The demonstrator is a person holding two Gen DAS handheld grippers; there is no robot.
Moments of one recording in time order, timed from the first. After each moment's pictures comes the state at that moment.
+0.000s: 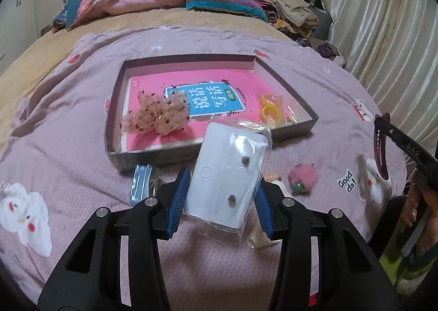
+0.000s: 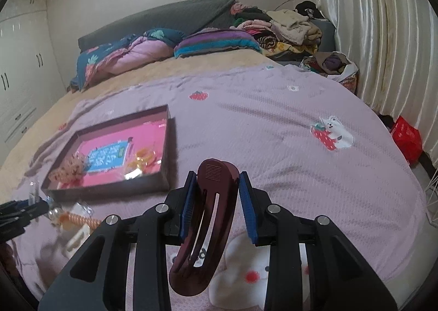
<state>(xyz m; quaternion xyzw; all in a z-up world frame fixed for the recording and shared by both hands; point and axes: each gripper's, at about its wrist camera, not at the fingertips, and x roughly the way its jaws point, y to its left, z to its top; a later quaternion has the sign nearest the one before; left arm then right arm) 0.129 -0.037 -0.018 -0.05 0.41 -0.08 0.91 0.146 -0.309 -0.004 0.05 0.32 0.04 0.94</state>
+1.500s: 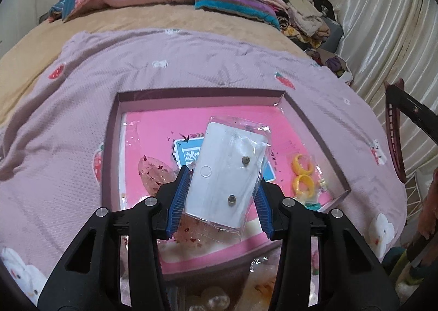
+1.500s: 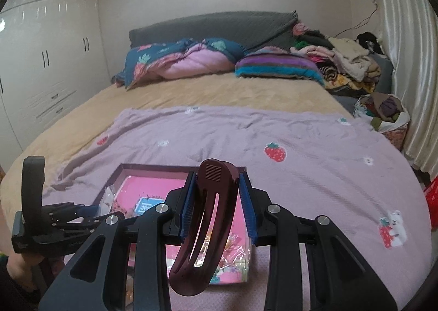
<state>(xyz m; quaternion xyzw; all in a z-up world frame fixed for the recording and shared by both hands) 0.246 -0.001 -0.017 -0.09 0.42 -0.07 0.90 0.265 -0.194 0.069 -0.01 0.29 0.17 0.94</state>
